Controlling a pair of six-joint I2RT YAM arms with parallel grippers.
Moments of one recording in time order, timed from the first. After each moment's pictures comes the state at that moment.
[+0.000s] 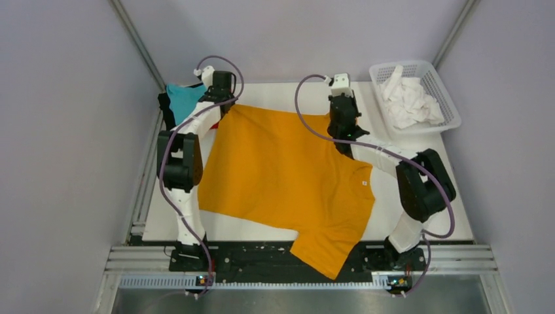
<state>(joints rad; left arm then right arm) -0.17 2.04 1.63 -0.22 -0.39 -0.66 0.52 1.69 1.10 0.47 0.85 -0.32</state>
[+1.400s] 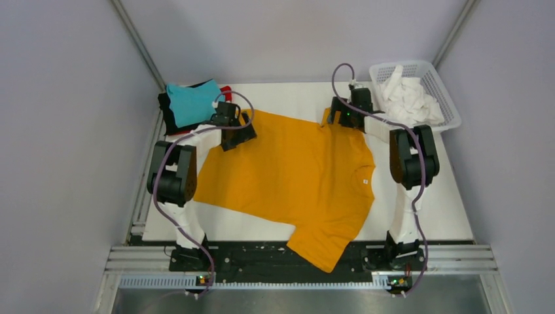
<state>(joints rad) -0.22 1.87 1.25 -0.26 0.01 -0.60 0.22 2.06 1.40 -0.06 -0.09 0.32</state>
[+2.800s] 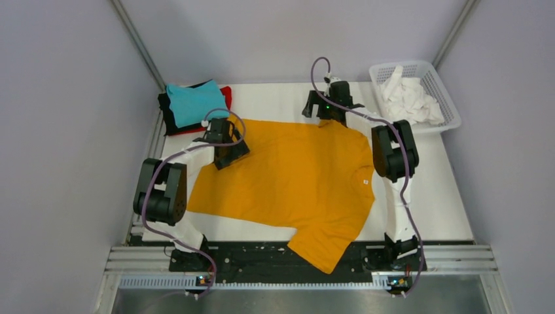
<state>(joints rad) -0.20 1.68 0.97 -0.25 -0.03 -0.70 0.30 2.22 1.64 -0.02 -0.21 0.36</state>
